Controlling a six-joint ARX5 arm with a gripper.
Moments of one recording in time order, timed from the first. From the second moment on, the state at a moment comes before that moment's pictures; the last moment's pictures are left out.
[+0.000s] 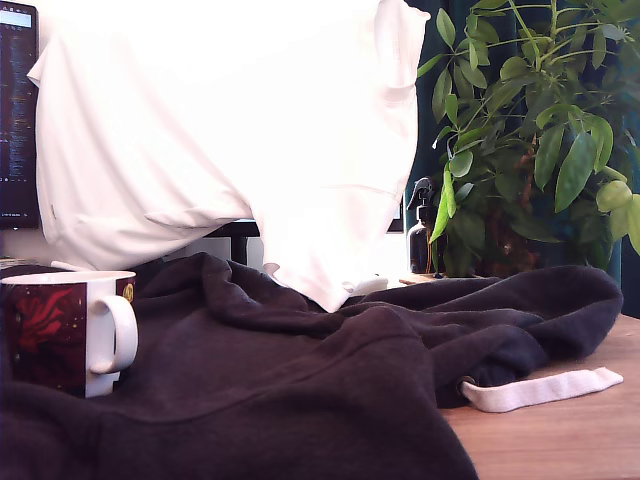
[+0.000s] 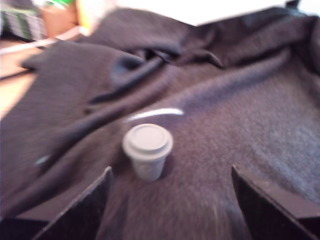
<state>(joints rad) 0.15 1.54 0.13 1.10 0.11 -0.08</state>
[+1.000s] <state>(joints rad) 0.19 1.74 0.29 1.09 0.19 -0.04</state>
